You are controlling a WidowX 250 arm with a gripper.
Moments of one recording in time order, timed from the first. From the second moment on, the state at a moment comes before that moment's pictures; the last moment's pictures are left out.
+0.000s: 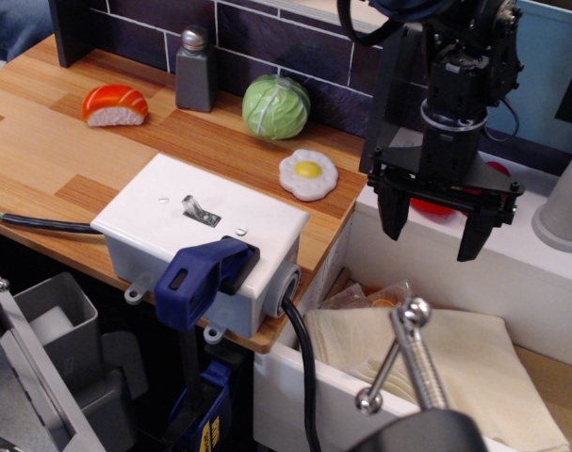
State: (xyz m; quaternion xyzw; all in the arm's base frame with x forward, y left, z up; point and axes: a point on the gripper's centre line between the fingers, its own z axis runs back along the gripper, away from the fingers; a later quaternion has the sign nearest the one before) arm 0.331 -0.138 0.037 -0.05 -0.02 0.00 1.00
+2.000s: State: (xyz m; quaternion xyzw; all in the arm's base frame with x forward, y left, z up) arm 0.248 0.016 0.087 -0.04 0.01 -0.05 1.00
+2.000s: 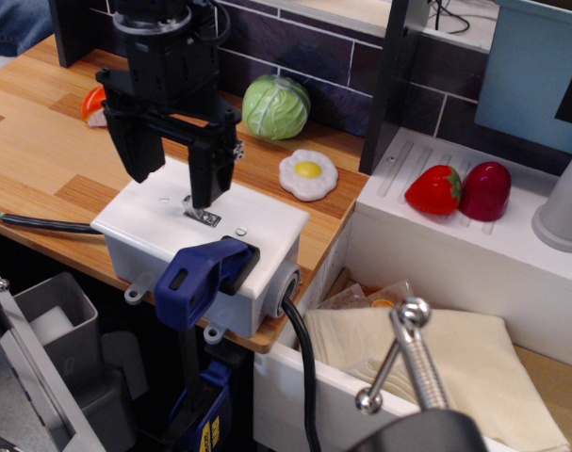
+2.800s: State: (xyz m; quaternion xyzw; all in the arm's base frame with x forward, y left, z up) arm 0.240 0.003 0.064 -0.04 -0.03 -0.04 1.00
